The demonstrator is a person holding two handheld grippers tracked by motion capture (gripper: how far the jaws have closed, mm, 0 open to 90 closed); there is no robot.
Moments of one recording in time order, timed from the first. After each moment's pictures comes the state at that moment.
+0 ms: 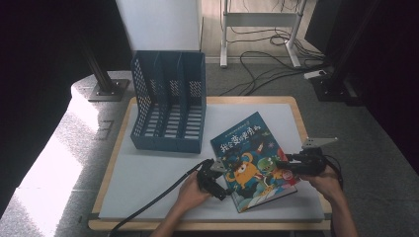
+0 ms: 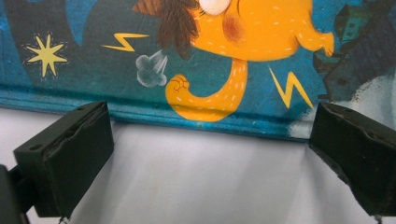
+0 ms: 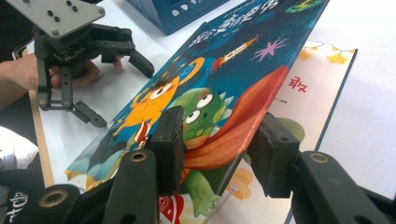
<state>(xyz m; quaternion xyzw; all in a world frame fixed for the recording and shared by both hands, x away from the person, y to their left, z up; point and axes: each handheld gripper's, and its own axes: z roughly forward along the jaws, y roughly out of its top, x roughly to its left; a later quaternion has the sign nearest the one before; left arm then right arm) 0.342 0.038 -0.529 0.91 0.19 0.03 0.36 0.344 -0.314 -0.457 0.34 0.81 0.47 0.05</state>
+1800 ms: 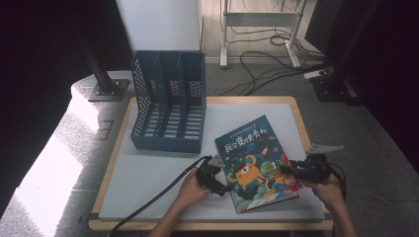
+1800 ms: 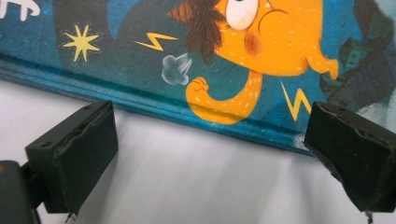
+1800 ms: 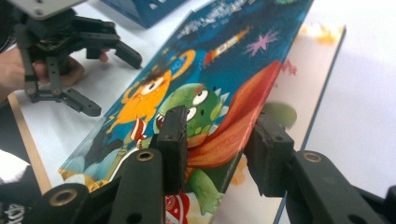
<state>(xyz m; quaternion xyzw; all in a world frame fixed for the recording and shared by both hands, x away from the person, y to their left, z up) 0.352 0.042 -0.527 0.90 0.22 0.01 0.38 0.323 -0.320 -0.463 0.42 0.79 0.45 0.05</state>
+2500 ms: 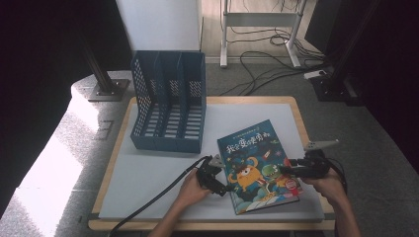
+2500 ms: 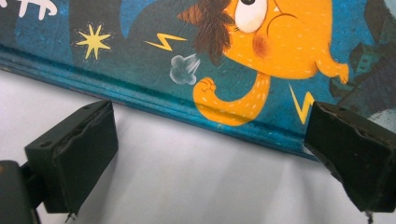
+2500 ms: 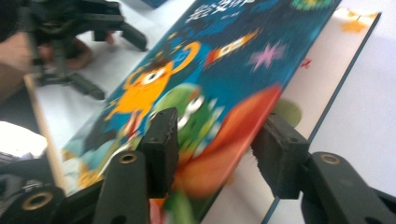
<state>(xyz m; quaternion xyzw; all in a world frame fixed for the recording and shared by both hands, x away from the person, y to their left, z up) 0.352 0.041 -0.527 0.90 0.22 0.01 0.38 0.346 -0.324 -0.470 0.38 0.81 0.44 0.01</state>
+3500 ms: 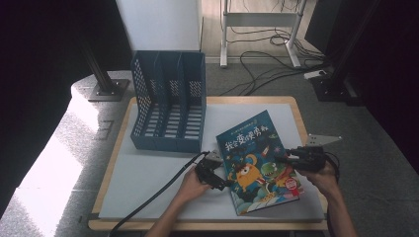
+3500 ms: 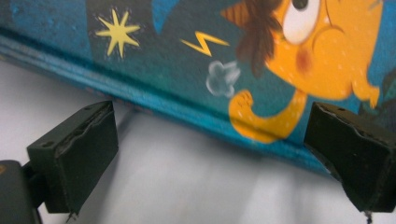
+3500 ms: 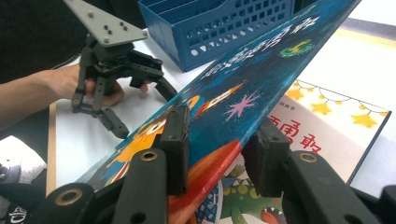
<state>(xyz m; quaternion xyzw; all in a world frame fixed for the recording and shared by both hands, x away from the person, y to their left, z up) 0.370 0.044 -0.526 0.88 0.24 -0.02 0.40 0.352 -0.315 -0.453 0.28 0.79 0.54 0.06</state>
